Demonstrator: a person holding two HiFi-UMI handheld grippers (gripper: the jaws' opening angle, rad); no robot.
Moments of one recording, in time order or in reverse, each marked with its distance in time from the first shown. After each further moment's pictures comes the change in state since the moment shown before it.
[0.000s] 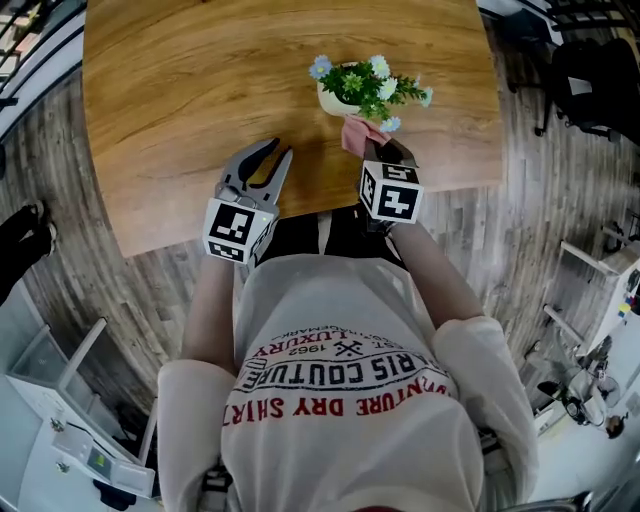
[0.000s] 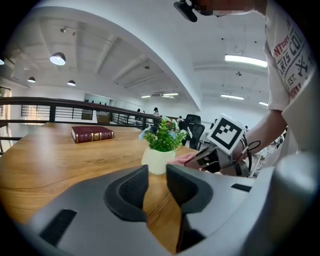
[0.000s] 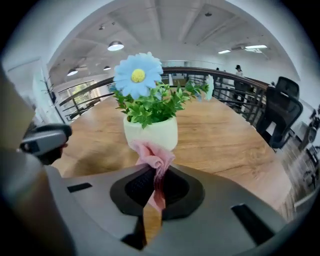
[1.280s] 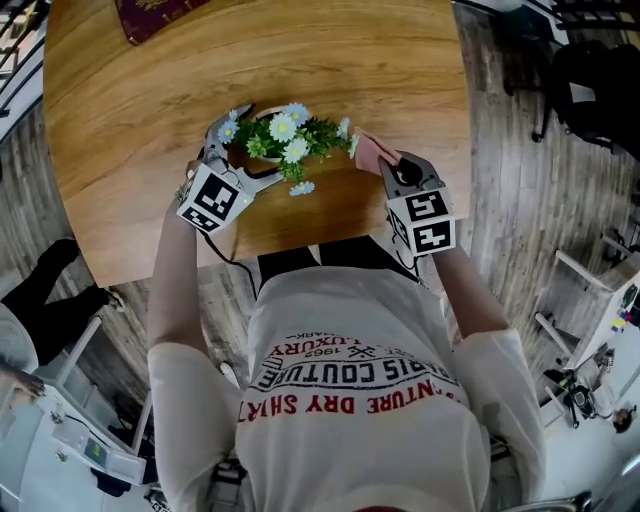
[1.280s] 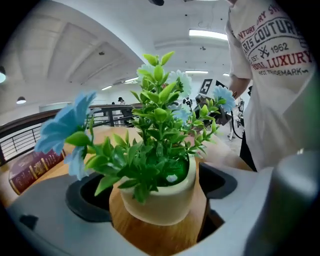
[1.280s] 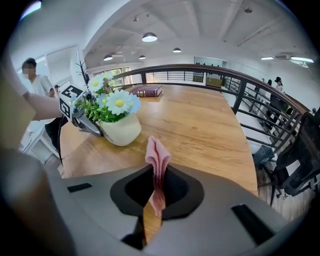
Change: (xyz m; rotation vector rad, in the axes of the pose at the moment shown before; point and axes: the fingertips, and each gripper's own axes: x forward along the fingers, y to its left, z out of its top) left arm 0.160 -0.018 0.012 0.384 0.179 -0.276; right arm -0.007 -0.135 0.034 -0.343 0.068 0.239
